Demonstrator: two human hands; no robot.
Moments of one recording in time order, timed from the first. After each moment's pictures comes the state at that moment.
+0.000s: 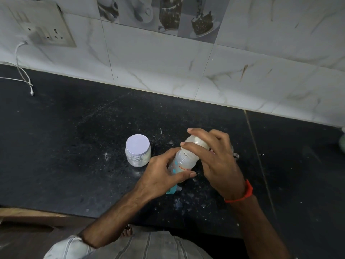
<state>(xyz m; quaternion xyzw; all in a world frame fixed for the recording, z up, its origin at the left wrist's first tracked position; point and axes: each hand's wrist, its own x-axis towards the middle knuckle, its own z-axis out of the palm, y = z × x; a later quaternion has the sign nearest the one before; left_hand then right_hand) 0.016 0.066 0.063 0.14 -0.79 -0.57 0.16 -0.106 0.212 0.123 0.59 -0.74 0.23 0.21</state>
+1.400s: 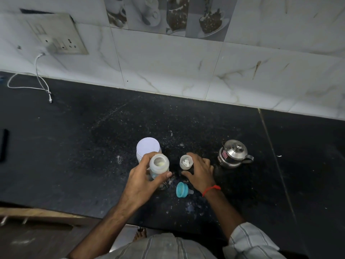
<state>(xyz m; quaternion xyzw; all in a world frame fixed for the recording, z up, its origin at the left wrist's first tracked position) 0.061 0.028 0.033 0.26 -0.77 -0.54 0.21 -0.123 0.163 -0.039 0.32 -0.90 0.24 -0.18</state>
